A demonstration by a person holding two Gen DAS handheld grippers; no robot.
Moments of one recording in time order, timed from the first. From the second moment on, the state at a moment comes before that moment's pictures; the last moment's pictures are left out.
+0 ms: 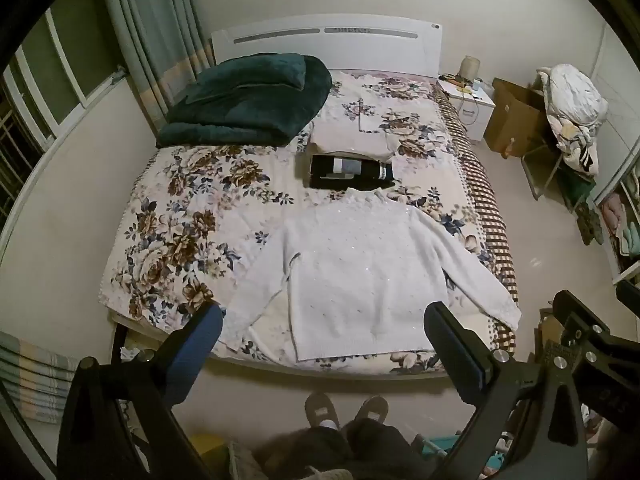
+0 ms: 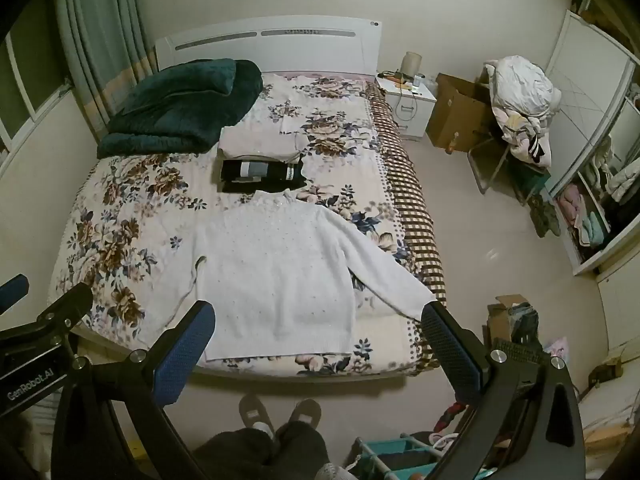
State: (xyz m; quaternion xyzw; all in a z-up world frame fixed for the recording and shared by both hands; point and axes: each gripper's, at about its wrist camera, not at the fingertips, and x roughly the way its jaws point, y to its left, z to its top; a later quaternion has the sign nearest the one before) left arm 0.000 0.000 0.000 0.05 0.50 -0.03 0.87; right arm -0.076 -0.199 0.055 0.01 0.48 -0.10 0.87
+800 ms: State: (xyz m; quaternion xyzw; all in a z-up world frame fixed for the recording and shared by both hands) left arm 0.000 0.000 0.000 0.04 0.49 -0.03 0.87; right arm -0.076 -0.199 0.060 0.01 0.47 -0.10 0.87
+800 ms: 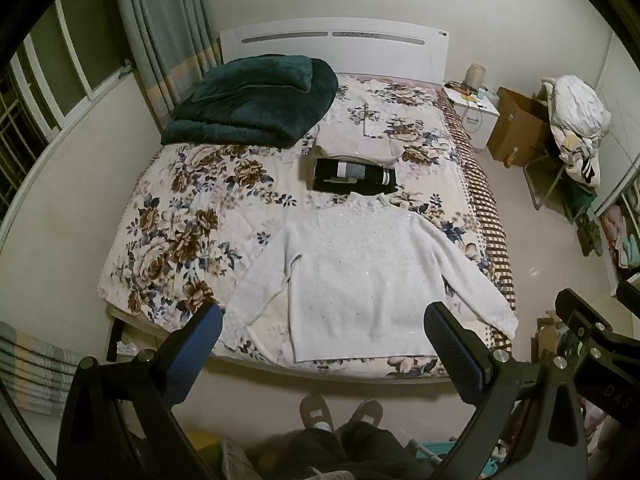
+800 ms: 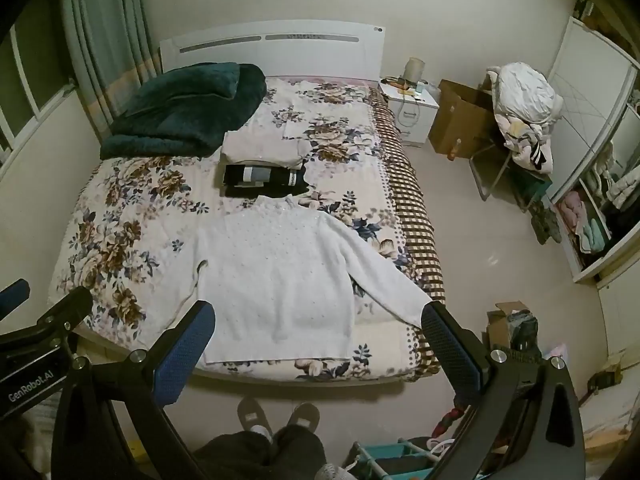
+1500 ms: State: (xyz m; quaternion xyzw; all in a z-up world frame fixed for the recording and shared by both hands) left arm -0.001 0.001 0.000 0.04 0.49 -0.03 0.87; right arm -0.078 -0.196 0.065 0.01 0.47 -0.10 0.88
